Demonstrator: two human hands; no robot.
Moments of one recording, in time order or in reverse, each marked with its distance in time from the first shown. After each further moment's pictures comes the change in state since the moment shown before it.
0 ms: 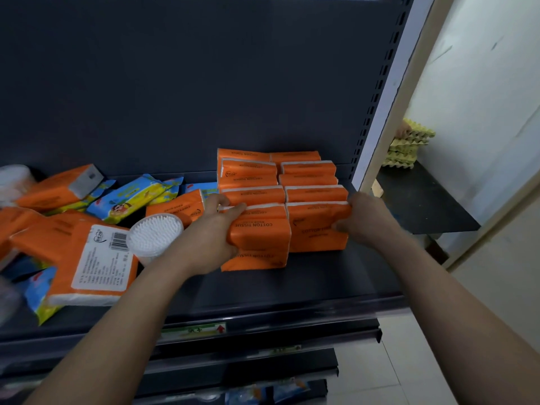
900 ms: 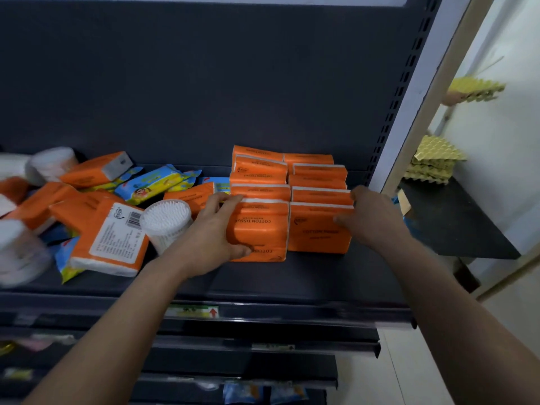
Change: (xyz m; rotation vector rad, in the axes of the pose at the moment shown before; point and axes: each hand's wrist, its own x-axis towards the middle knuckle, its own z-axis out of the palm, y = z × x) left_hand -0.026 0.018 0.010 -0.121 0.152 -0.071; right_hand -0.010 0.001 -0.015 -0.043 0.091 -0.224
